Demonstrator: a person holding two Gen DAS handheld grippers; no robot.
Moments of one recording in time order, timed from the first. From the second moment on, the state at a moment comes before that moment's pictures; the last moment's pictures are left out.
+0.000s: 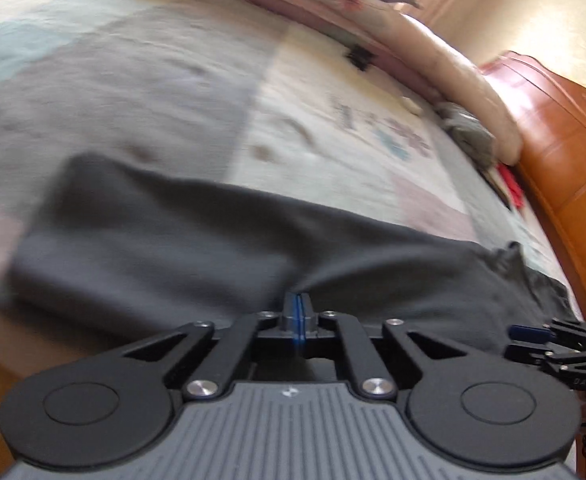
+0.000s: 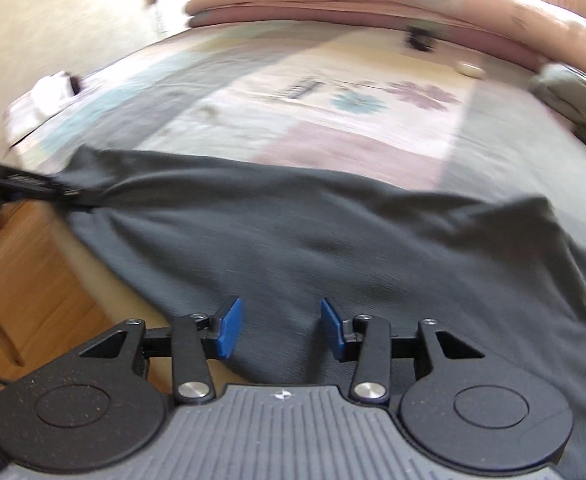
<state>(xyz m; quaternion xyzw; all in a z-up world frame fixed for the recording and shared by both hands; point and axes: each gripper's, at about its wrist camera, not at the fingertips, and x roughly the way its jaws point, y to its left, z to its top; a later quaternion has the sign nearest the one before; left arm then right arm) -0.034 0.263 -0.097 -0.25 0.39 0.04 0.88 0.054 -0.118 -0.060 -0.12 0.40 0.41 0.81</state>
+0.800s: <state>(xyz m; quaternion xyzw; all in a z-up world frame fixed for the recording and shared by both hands) 0.049 0.168 -0.096 -0.16 0.36 -0.08 0.91 0.127 -0.105 -0.075 -0.13 0.35 0.22 0.90</state>
